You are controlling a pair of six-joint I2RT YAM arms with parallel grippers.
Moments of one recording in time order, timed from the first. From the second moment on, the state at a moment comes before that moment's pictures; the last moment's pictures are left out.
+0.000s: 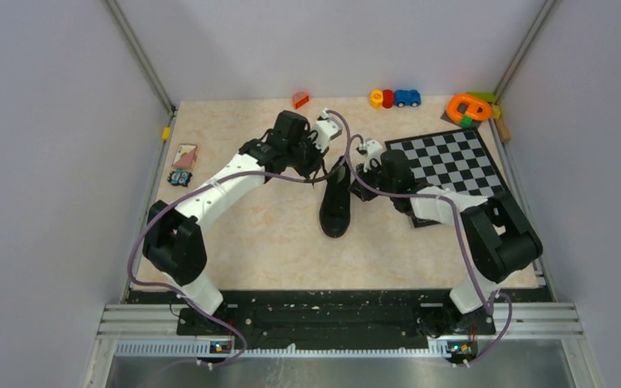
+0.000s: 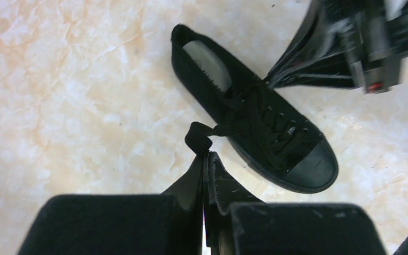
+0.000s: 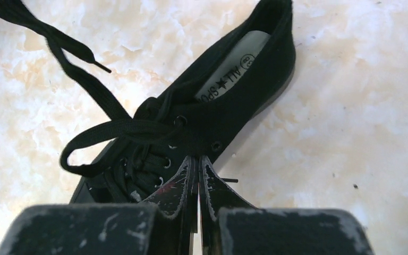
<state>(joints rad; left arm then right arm) -0.57 1.67 1.43 -0.47 0.26 0.25 0.48 1.66 0.85 0.25 -0.32 0.09</state>
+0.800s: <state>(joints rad) -0.46 1.68 1.28 -0.49 -0.08 0.17 0.34 1.38 0.73 0.03 0.02 0.36</state>
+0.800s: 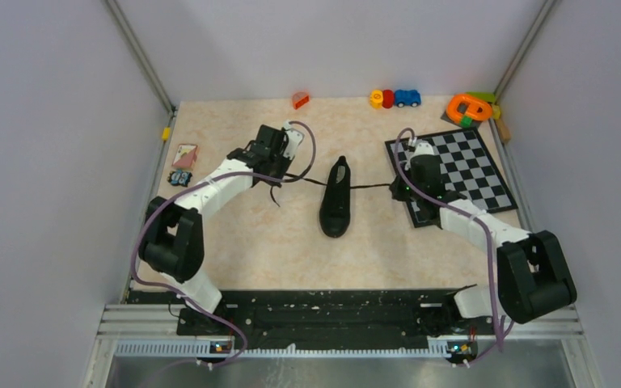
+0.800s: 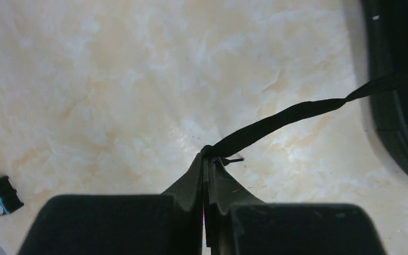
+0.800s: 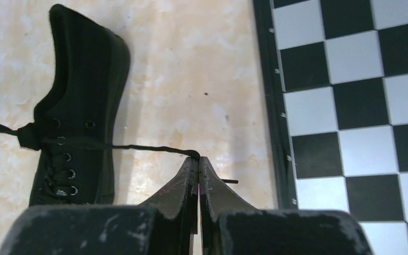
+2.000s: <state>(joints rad) -0.36 1.79 1.32 -0.53 0.05 0.13 0.14 1.01 0.52 -0.09 0.07 0.49</state>
